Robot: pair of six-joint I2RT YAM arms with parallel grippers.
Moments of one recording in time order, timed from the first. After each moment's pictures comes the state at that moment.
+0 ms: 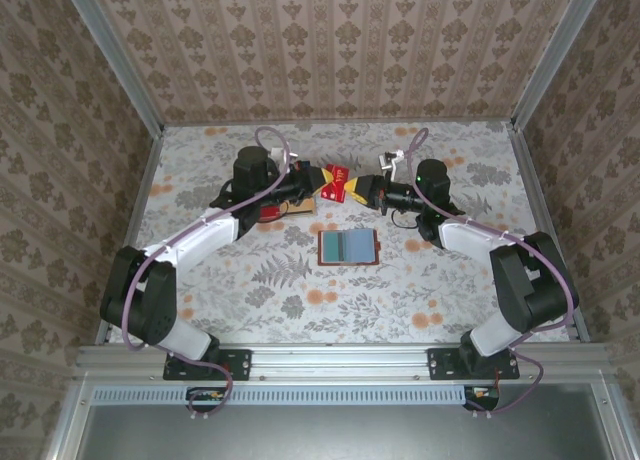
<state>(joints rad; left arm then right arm) -0.51 1.50 0.98 0.27 0.73 -1.06 0.32 1.57 0.81 0.67 -0.89 1.28</state>
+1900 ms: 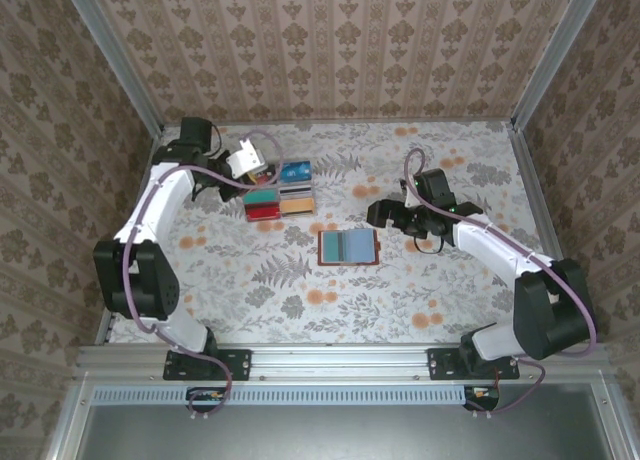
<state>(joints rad) -0.13 1.64 1.45 -0.90 0.53 1.05 0.29 1.42 0.88 -0.37 -0.35 0.52</state>
